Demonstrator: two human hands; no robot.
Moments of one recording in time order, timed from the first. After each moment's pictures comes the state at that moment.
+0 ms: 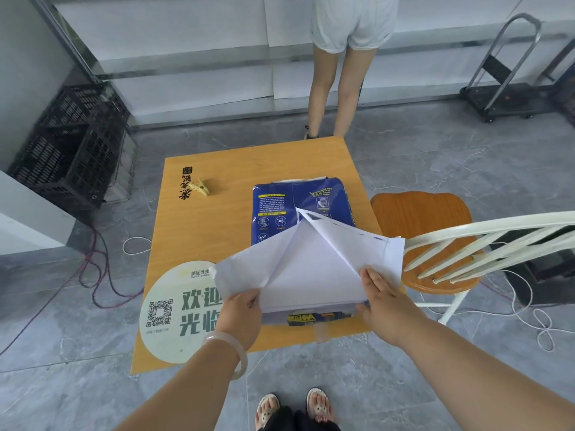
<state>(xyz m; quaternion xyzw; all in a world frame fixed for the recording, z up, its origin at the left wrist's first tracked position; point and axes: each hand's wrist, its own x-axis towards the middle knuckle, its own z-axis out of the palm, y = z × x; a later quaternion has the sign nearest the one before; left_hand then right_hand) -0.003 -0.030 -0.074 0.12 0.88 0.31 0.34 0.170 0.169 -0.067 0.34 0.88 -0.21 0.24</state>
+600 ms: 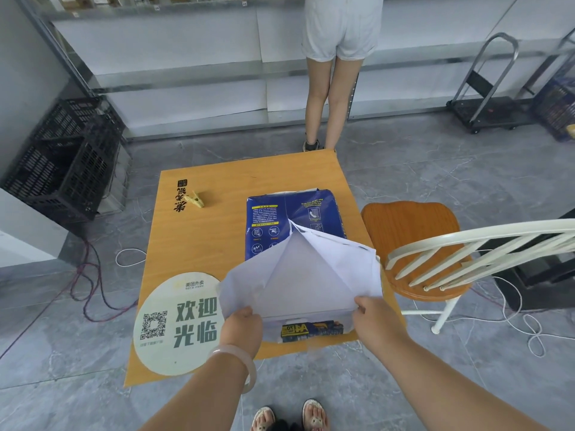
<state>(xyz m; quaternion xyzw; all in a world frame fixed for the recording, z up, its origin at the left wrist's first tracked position) 0.013 -0.015 -0.061 -0.01 0.86 0.34 0.37 0.165 0.147 -0.049 0.52 0.76 -0.37 0.10</state>
